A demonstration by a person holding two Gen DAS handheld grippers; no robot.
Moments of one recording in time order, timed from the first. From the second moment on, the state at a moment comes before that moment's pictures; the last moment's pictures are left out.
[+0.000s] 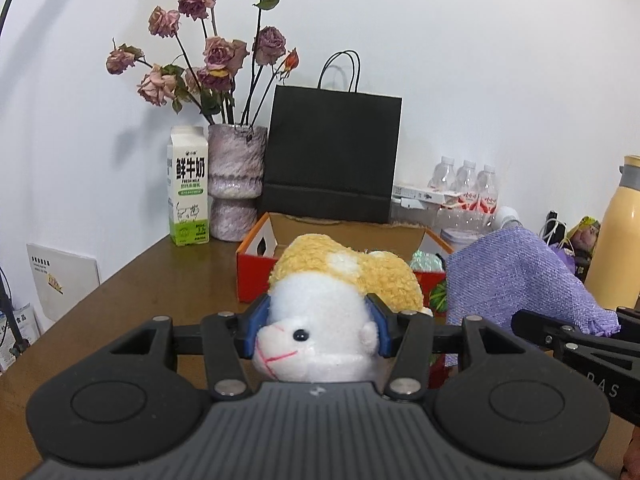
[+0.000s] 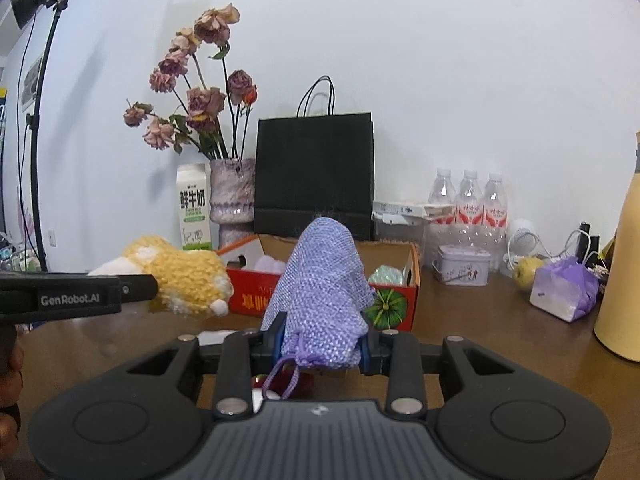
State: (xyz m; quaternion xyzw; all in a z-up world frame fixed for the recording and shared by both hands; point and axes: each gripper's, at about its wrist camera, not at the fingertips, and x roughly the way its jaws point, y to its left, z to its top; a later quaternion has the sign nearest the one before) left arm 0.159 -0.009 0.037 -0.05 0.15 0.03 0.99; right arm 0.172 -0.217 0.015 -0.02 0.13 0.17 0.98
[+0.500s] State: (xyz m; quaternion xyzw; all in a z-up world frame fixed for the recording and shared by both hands) left arm 0.205 -0.013 0.063 -0.05 0.13 0.04 0.99; right arm 0.218 -0.205 0.043 -0.01 0.11 0.17 0.98
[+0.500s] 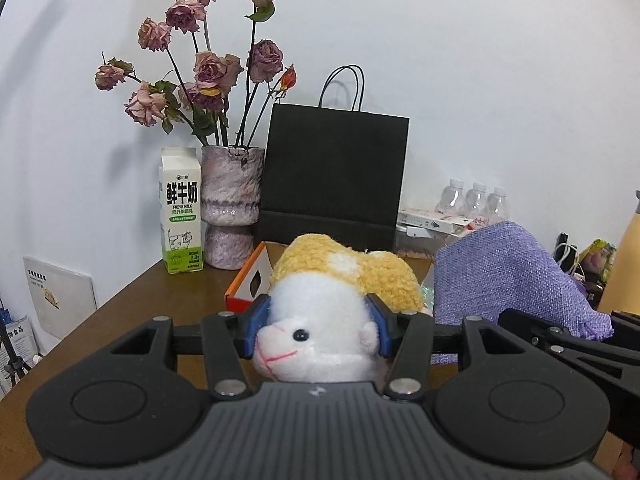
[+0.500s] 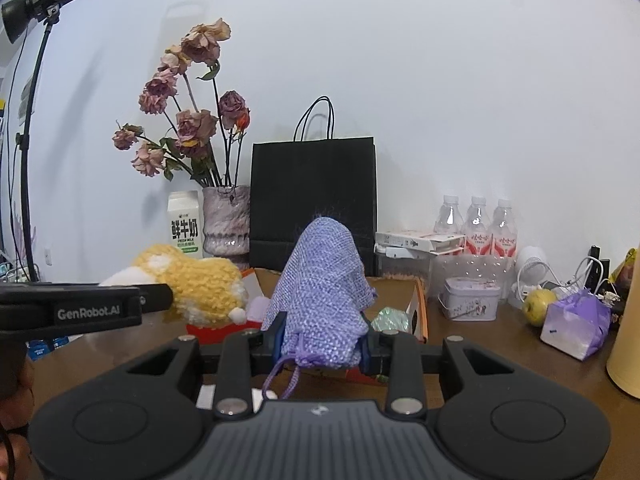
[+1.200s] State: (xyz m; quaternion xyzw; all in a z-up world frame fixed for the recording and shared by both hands) left arm 0.289 -0.002 0.066 -0.08 0.12 0.07 0.99; right arm 0.307 -0.183 0.041 0.02 0.11 0.18 0.98
